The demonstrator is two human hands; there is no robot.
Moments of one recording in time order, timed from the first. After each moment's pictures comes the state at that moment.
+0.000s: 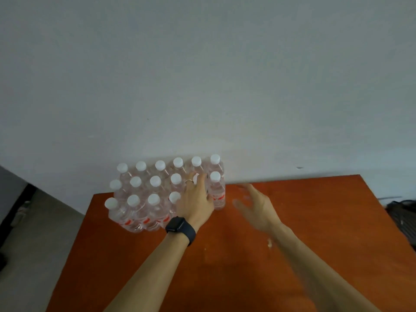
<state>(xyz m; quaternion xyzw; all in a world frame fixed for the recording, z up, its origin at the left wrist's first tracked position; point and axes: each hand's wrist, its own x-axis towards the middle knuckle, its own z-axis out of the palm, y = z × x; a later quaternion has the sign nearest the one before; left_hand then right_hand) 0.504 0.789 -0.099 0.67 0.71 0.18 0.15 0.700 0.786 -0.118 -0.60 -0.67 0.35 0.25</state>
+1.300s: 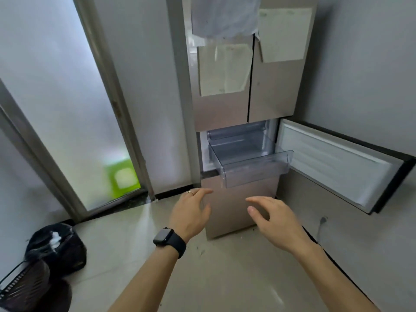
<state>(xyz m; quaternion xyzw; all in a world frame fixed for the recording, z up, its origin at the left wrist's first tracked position) 1.254 0.042 0.018 0.94 -0.20 0.06 0.27 1.172 -0.192 0.013 -0.95 0.01 -0.12 0.30</state>
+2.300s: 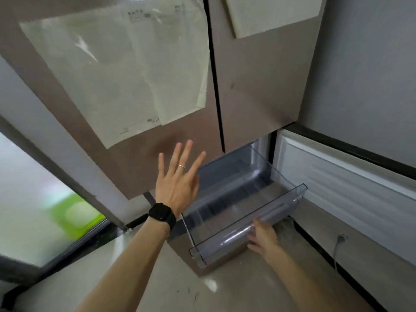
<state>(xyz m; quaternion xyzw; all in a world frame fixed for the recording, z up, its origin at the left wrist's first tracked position) 1.758 -0.192 0.001 0.91 -0.33 0.26 -0.03 1.609 -0.382 -0.151 -0.48 0.43 0.04 0.76</state>
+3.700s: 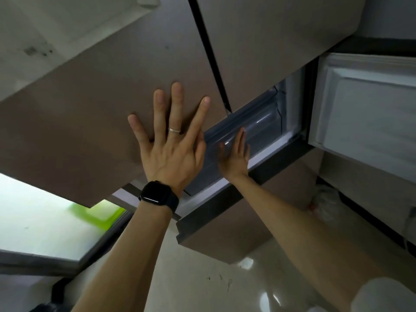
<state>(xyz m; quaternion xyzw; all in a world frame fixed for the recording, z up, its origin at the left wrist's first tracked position) 1.828 -0.233 -0.062 0.84 -0.29 0.44 -0.12 1.864 -0.357 -0.235 -0.79 0.22 -0.12 0.56</state>
